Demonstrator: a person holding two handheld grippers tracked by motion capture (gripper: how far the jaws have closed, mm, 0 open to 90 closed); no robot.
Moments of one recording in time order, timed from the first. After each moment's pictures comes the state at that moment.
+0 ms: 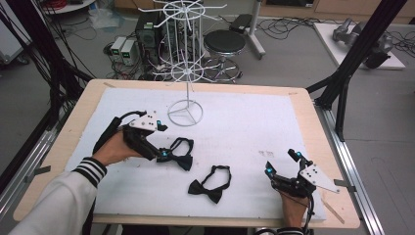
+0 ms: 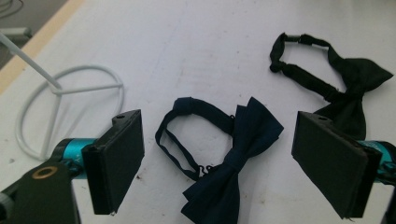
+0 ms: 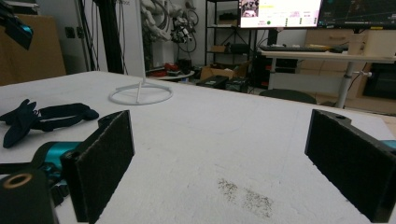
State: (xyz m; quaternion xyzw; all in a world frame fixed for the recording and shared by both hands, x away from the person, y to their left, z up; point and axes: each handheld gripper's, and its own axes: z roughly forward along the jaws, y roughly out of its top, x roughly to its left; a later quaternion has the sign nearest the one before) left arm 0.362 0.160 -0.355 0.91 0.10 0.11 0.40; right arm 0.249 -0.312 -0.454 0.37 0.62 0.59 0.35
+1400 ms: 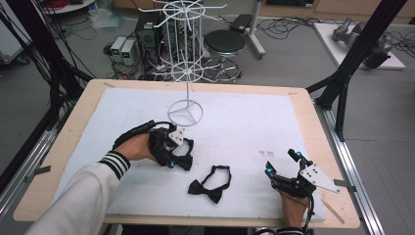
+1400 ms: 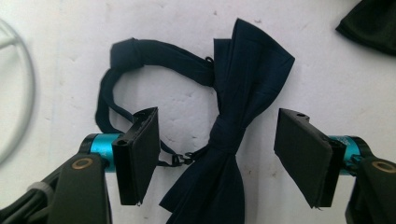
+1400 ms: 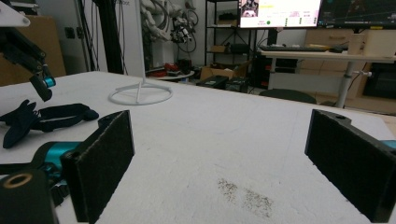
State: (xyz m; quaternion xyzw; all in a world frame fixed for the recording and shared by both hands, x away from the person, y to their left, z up) left arm 0.378 0.104 -0.392 0.98 -0.01 0.06 0.19; right arm 0.249 -0.312 -0.454 0.38 0.62 0.59 0.35
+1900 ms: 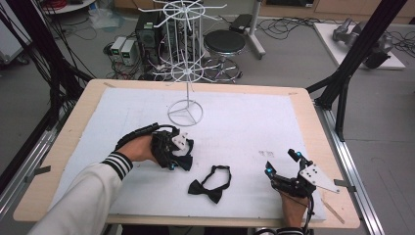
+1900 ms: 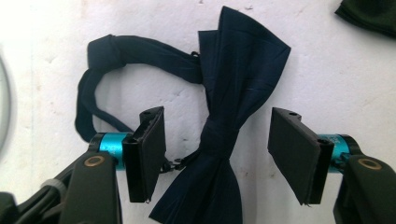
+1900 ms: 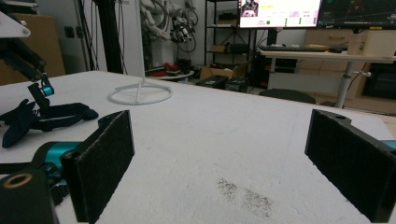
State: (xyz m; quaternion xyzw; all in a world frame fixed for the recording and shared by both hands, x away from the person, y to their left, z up) left arm 0.377 0.098 -0.399 0.98 -0.03 0.05 0.18; right arm 0.249 -0.312 -0.454 0.37 0.62 0.59 0.35
